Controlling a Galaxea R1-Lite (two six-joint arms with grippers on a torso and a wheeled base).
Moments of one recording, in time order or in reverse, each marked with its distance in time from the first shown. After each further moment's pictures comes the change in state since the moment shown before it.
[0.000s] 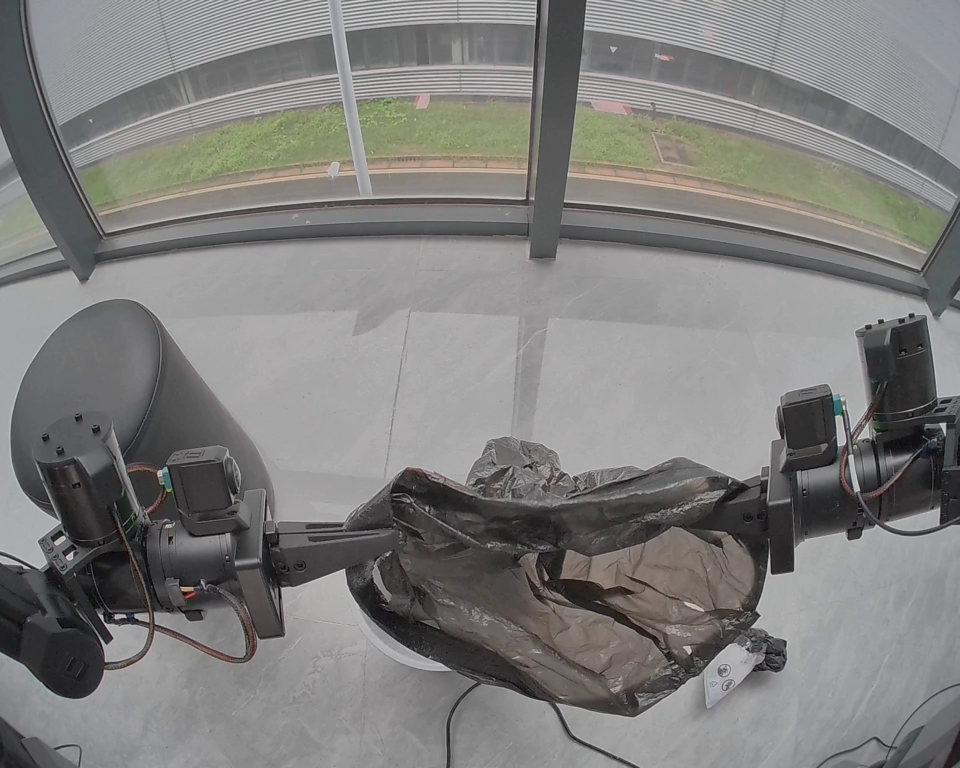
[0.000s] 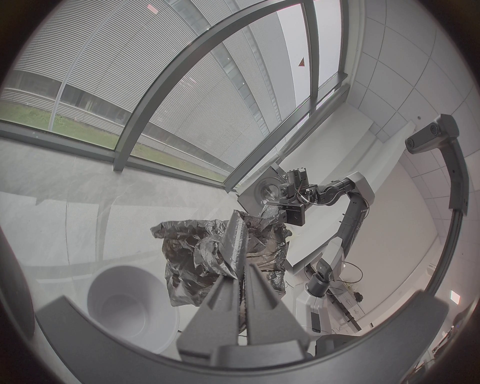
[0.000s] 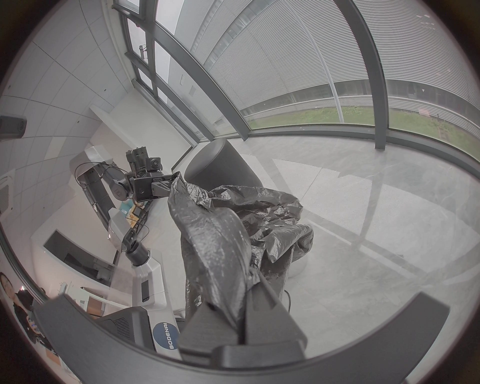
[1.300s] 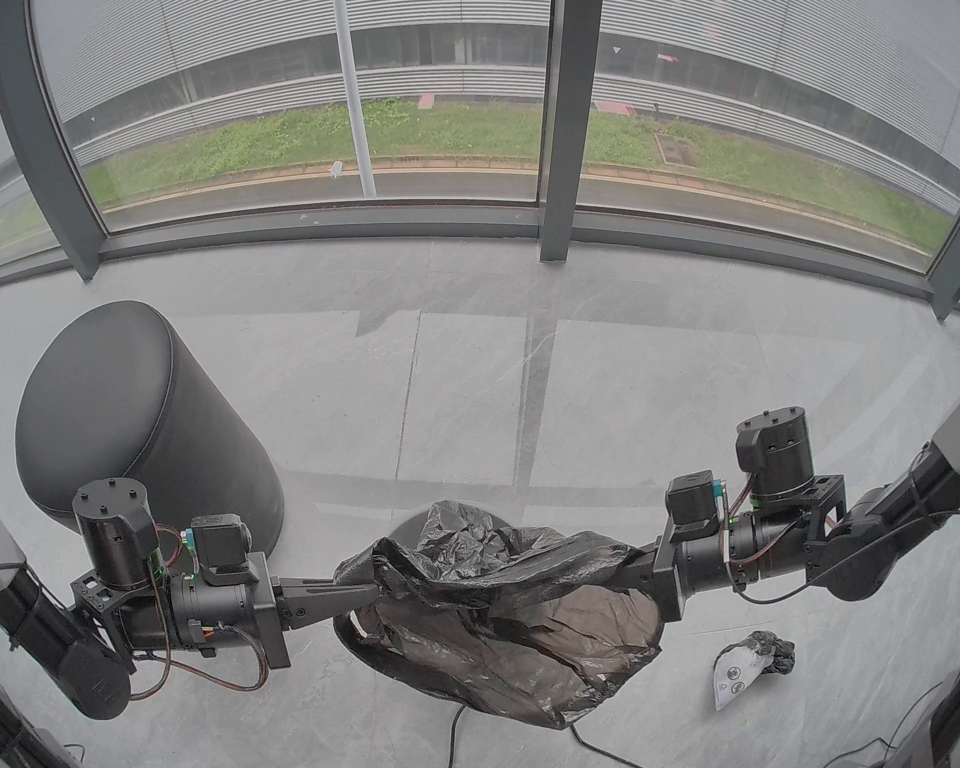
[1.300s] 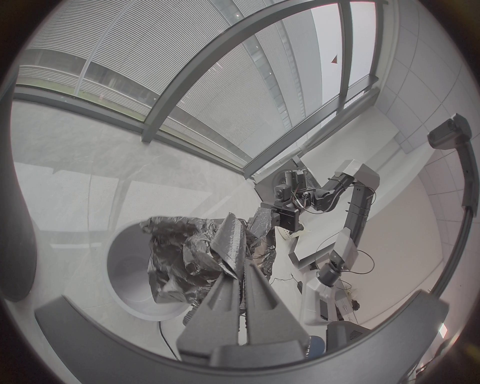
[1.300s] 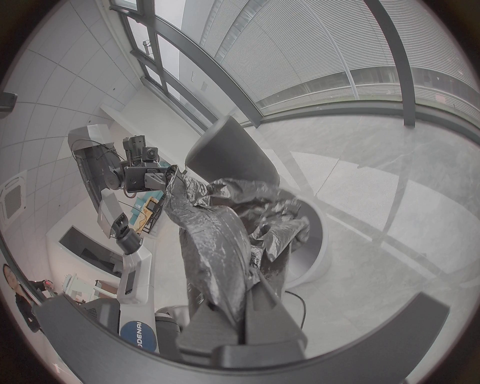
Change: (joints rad) left arm 0.085 0.167 0.178 -0.179 -0.003 -0.002; right arm 0.041 0.391 0.122 -0.468 0.086 0.001
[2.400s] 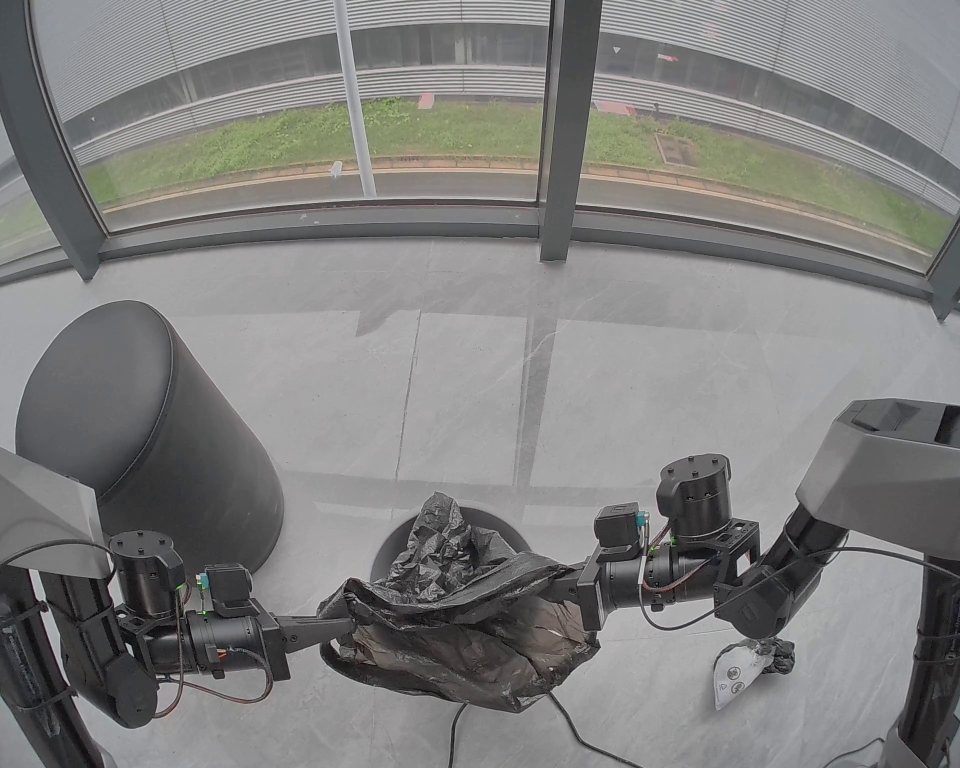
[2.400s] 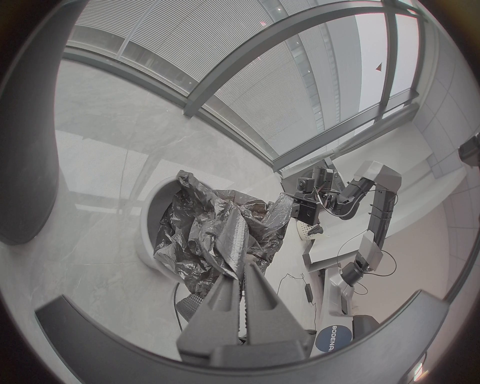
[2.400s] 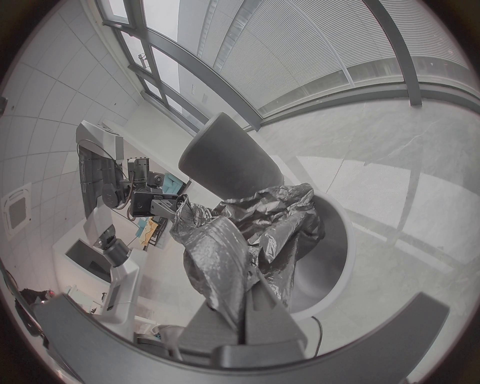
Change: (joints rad) left arm 0.150 0.361 0.139 -0.305 -0.001 -0.003; right arm 0.066 0.340 -0.074 -0.382 0.001 0.160
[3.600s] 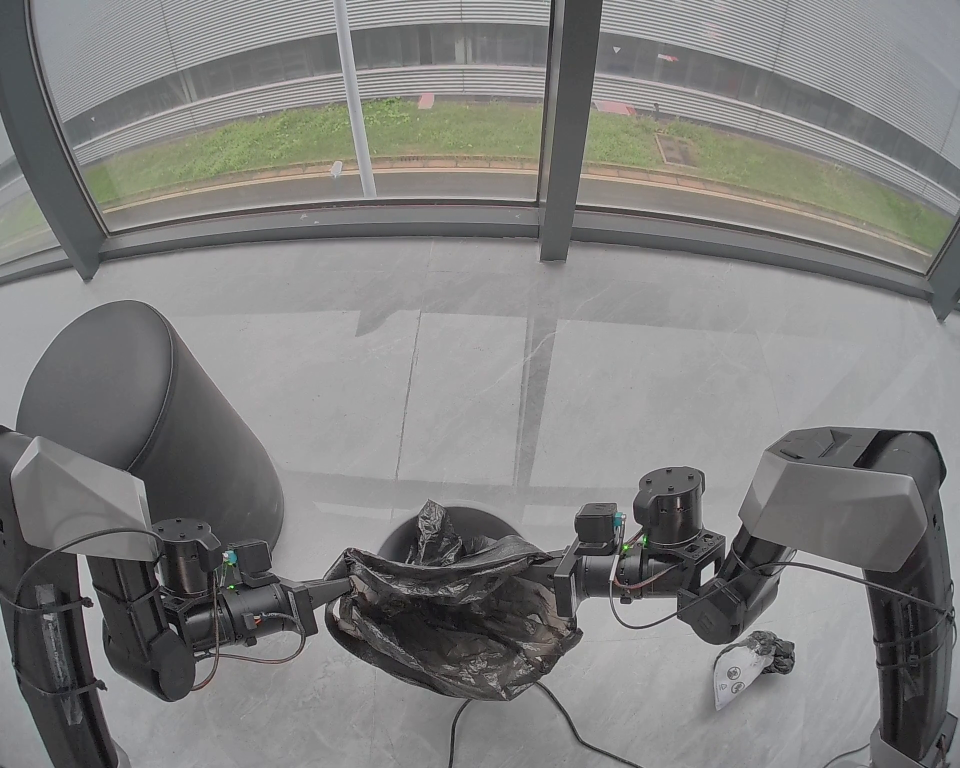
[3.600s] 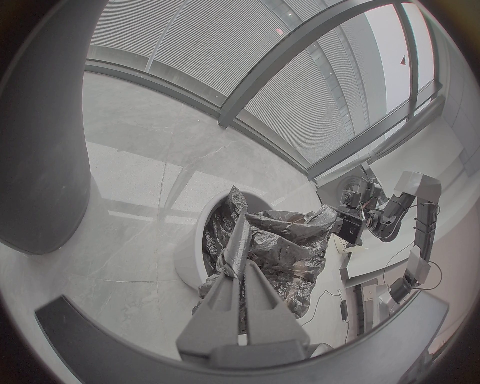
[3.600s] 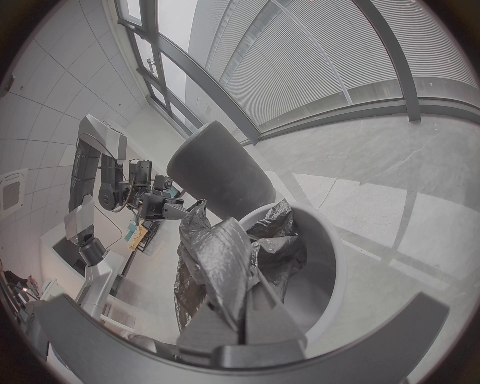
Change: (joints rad) left arm 0.007 0.183 -0.204 0.002 0.233 0.000; right arm -0.011 0.194 -0.116 -0.205 -0.030 0.002
